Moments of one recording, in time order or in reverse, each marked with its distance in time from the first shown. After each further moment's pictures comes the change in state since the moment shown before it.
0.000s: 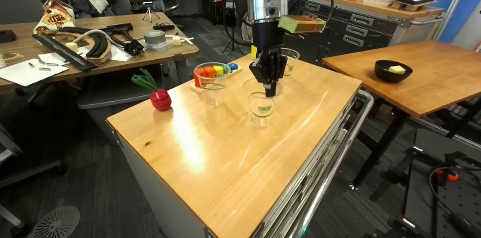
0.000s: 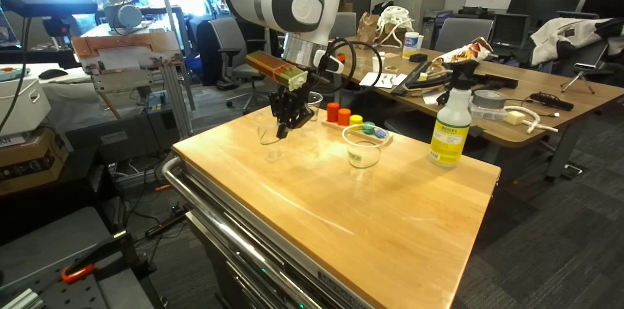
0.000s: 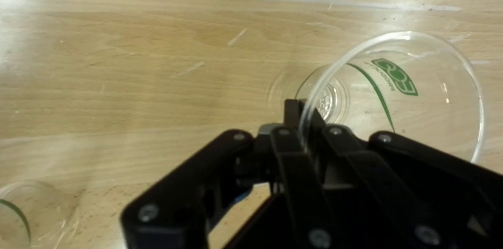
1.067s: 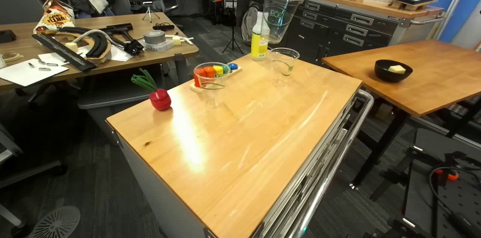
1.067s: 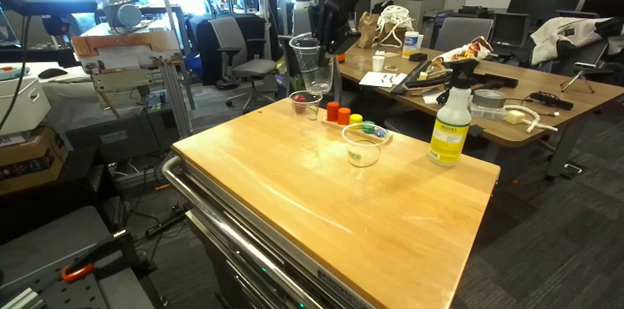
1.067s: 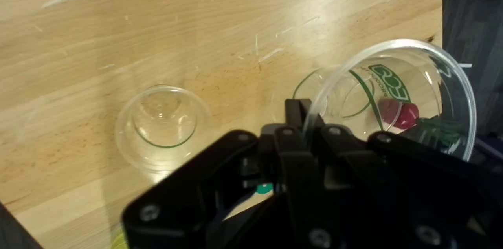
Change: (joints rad) arm -0.151 -0.327 -0.085 -0.026 0.175 -0.070 0.001
